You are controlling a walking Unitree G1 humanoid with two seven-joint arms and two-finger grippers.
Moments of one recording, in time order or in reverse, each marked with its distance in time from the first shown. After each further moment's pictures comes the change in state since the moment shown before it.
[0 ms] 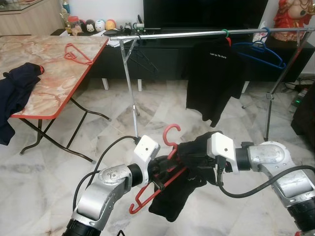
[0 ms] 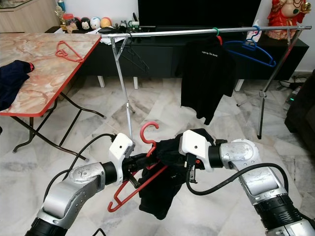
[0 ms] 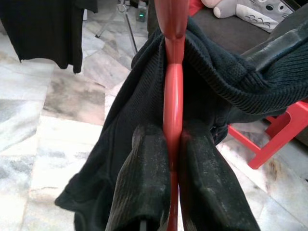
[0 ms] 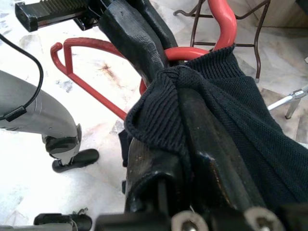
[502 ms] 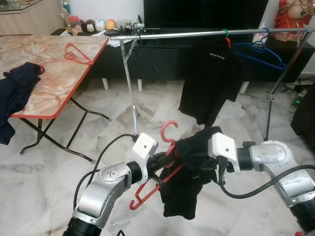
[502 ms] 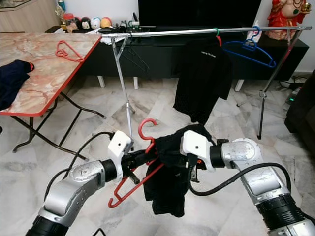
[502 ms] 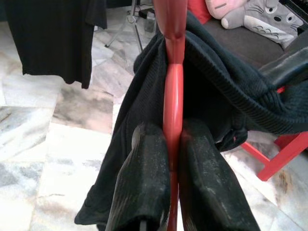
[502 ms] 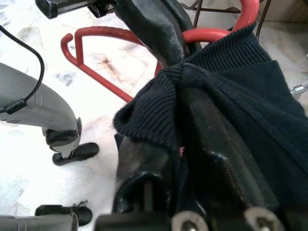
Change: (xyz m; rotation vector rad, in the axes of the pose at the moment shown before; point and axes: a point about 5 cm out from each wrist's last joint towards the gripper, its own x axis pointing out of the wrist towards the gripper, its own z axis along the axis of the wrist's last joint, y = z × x) left arm 0.003 0.006 0.004 0.003 -0.039 0.039; right arm -0.005 0.000 0.000 -0.004 0.029 0.001
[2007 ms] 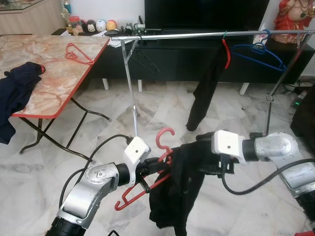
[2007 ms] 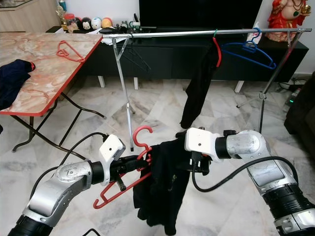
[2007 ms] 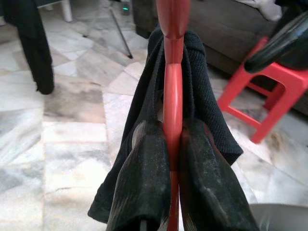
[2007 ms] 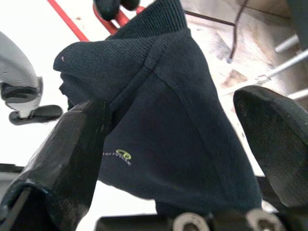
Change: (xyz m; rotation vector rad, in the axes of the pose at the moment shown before) left arm -0.024 0.009 -0.006 0.127 0.095 -0.148; right arm -0.013 -0.018 -0.004 -0.180 0.138 -0.046
